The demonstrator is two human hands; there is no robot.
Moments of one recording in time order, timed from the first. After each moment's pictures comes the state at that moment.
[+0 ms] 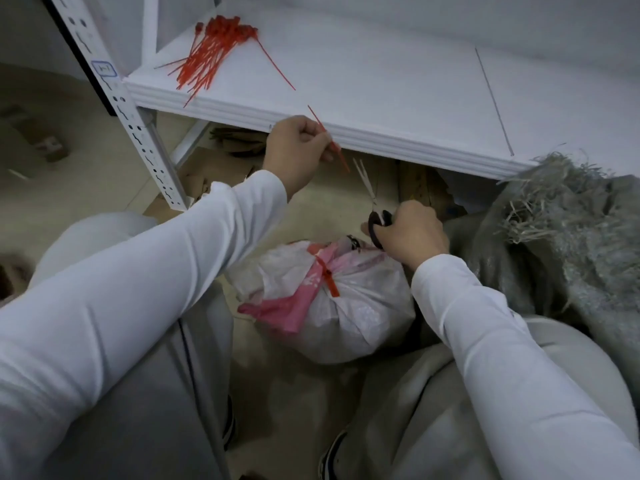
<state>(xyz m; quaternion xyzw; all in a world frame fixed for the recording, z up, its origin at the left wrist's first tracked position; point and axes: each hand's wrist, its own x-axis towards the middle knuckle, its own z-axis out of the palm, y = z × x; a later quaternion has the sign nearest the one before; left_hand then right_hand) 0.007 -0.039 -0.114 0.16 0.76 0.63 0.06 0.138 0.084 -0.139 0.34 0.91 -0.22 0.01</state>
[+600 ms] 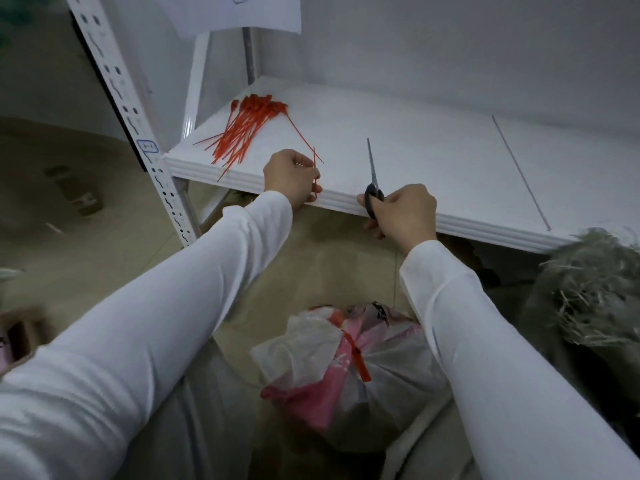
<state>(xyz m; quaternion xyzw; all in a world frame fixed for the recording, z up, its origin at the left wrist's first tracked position) -0.095 -0.046 -0.093 0.05 0.78 0.63 0.06 0.013 0.082 -0.097 0.30 0.84 -0.43 -0.16</state>
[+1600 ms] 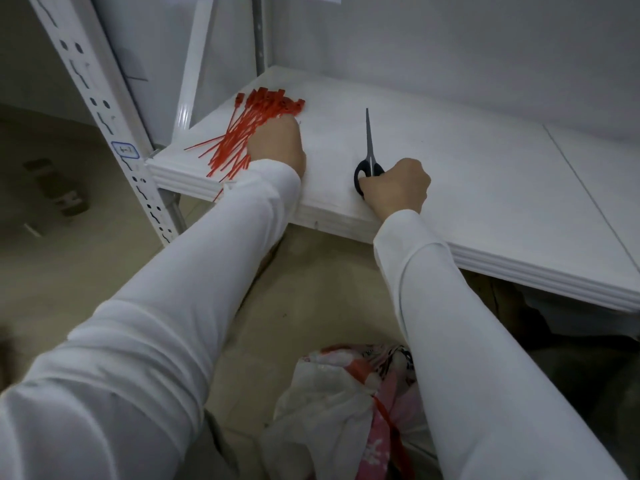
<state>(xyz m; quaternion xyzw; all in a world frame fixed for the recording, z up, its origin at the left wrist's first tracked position) -0.245 -0.031 -0.117 0.10 0.97 0.17 -0.17 -0.136 0.083 -0.116 0.36 0.81 -0.41 -0.20</state>
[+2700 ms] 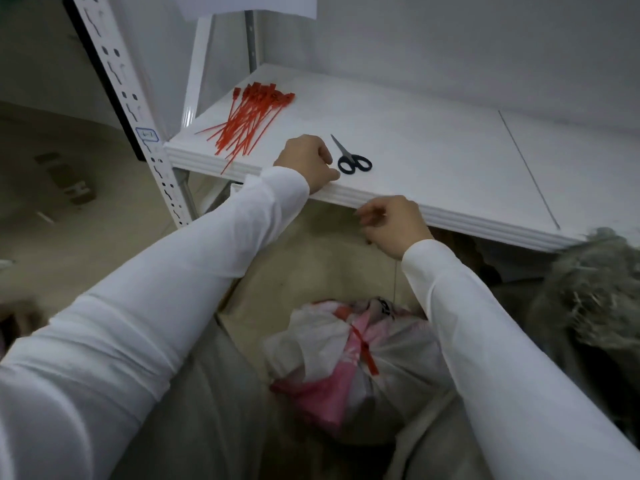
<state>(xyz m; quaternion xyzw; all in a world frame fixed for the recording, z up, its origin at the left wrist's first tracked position) -0.126 -0.043 -0.095 0.20 0.91 0.37 0.02 0.009 0.081 -0.121 0.17 0.92 -0.36 -0.06</state>
